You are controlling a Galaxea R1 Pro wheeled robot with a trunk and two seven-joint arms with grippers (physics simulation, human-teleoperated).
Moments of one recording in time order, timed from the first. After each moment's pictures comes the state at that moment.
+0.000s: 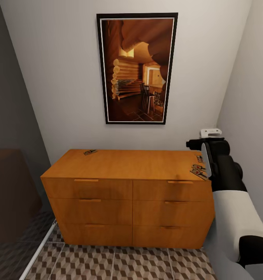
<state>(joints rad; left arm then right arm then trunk) 0.00 0.03 -0.06 -0.35 0.00 -0.38 0.00 -1.00 -0.07 -0.08 -1.25 0.15 0.98 -0.04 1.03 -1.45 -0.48</state>
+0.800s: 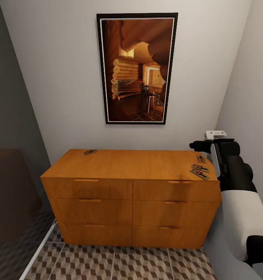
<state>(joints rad) 0.00 0.03 -0.06 -0.35 0.00 -0.38 0.00 -1.00 -0.13 -0.12 -1.22 0.14 0.97 0.09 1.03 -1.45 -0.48</state>
